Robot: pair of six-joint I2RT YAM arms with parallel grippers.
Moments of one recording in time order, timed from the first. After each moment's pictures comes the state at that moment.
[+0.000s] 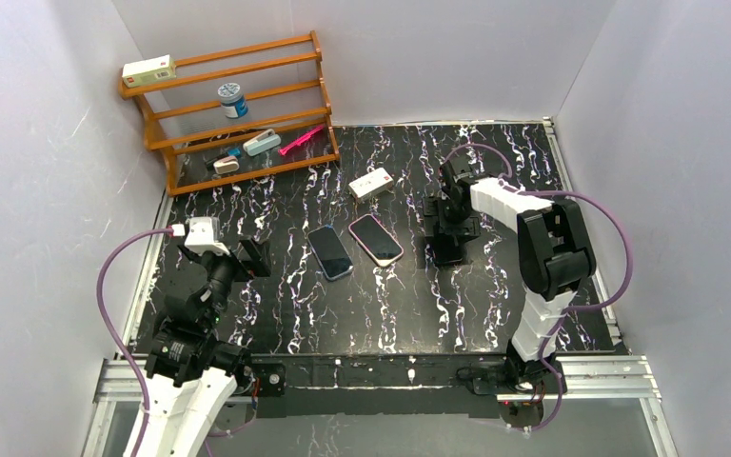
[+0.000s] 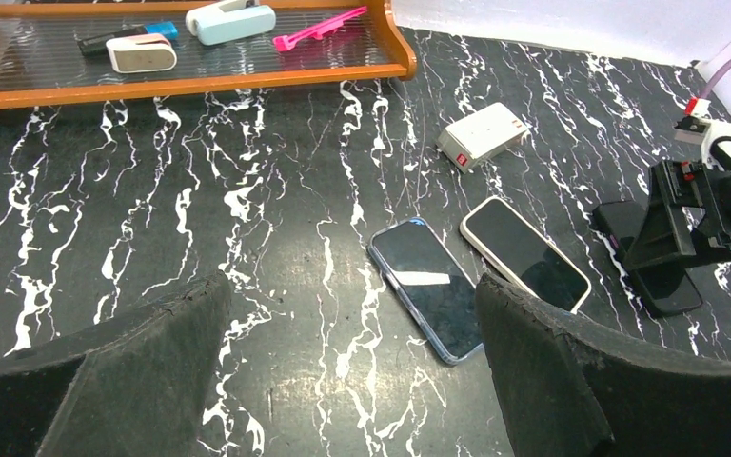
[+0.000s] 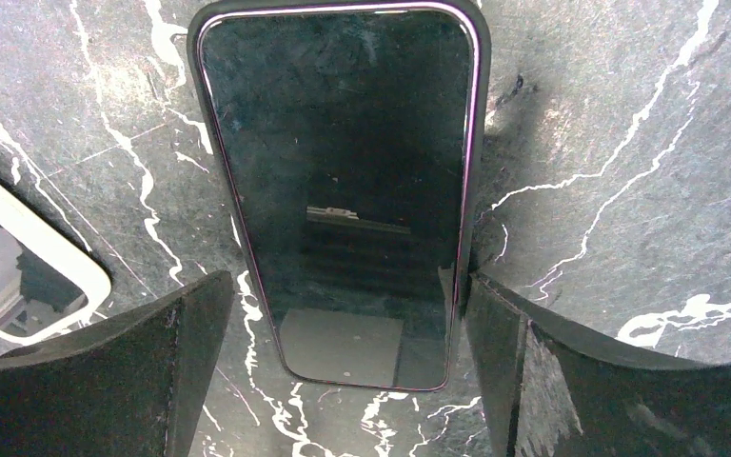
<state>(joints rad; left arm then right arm) -0.28 0.30 0.61 -0.47 -0.15 -0.24 0.35 1.86 1.25 -0.67 -0.07 0.28</state>
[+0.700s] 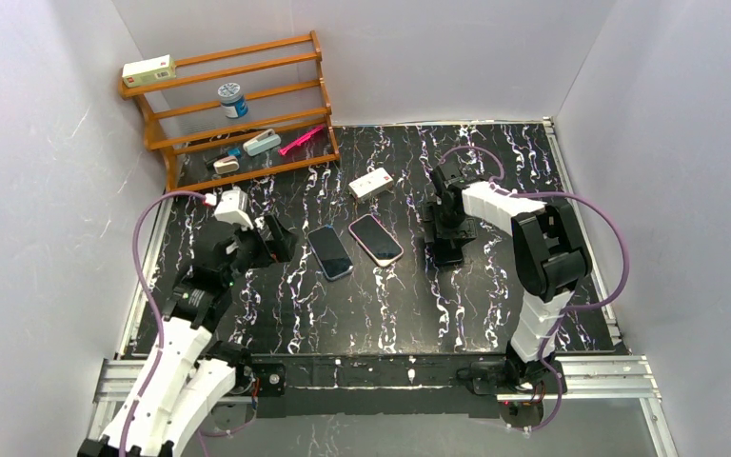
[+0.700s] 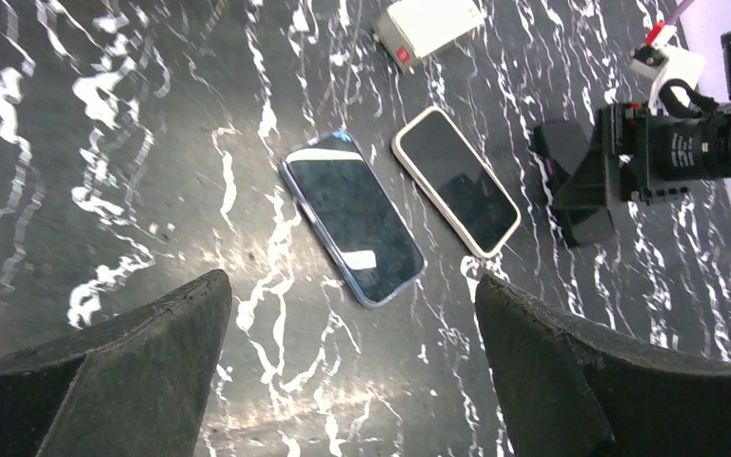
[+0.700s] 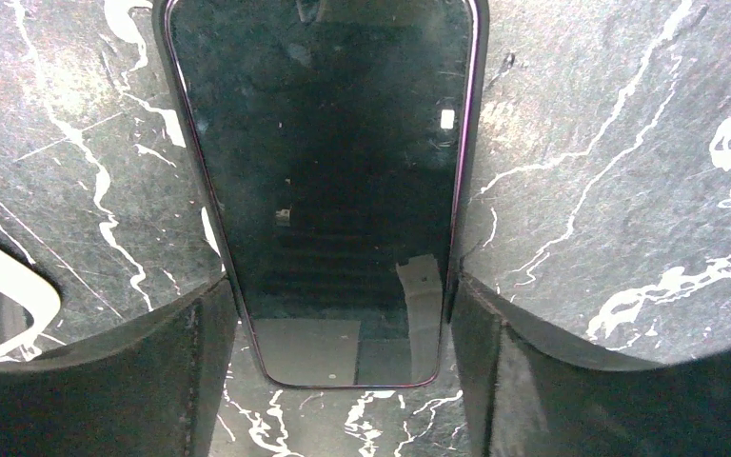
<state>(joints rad) -0.28 0.63 0.68 -0.45 0.03 -0.41 0.42 1.87 1.24 -0.68 0.07 0.28</state>
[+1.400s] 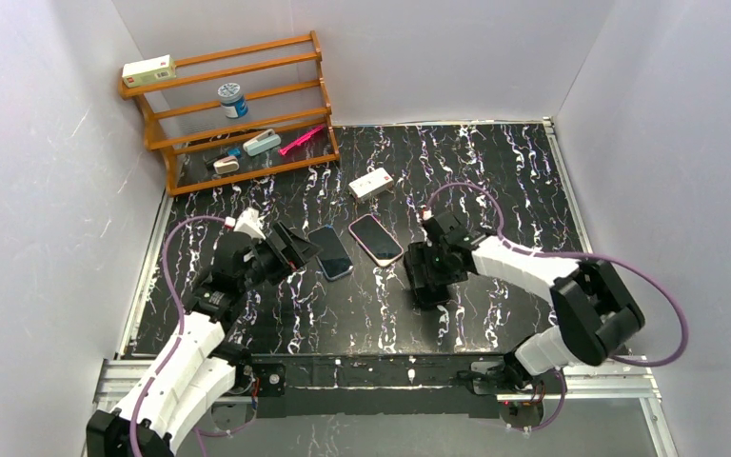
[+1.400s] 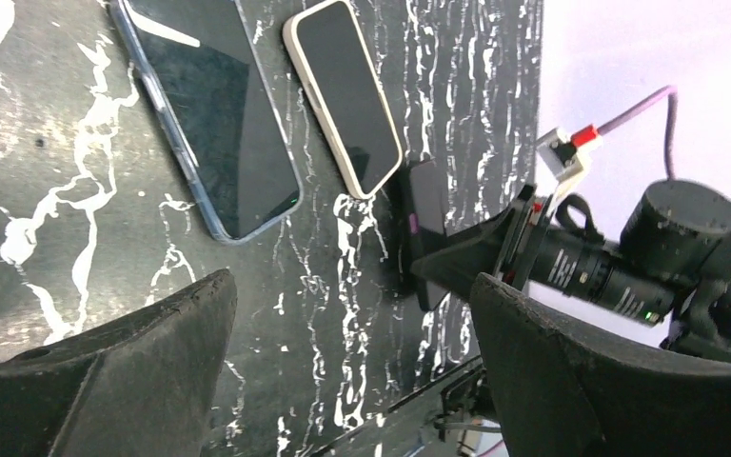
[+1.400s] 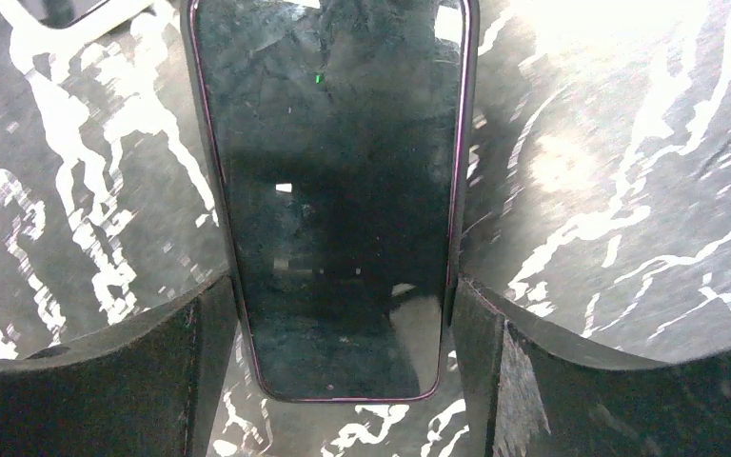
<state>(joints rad) -0.31 0.72 0.47 -0.24 0.26 -0.87 0.64 1.48 0.81 -0.51 -0.01 0.42</state>
